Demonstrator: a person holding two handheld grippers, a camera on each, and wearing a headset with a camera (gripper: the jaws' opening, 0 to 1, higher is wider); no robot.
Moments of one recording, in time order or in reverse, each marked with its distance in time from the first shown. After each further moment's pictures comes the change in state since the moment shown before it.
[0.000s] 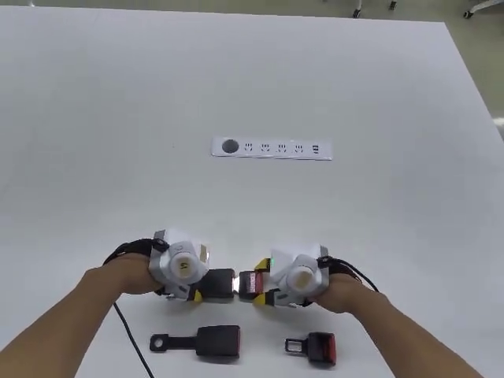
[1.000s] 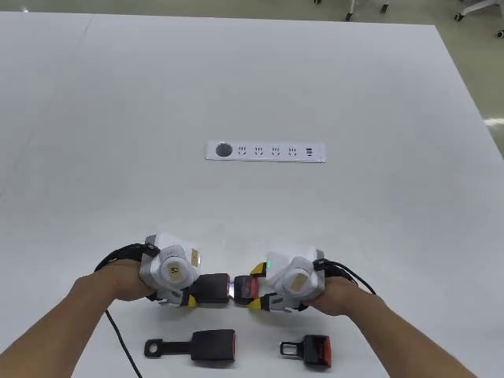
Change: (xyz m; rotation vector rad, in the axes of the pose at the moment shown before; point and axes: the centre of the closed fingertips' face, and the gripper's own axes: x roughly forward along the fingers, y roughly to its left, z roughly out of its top) left arm -0.004 -0.002 0.002 0.006 0.000 -0.012; right arm -0.004 0.013 0.011 0.014 -0.007 0.002
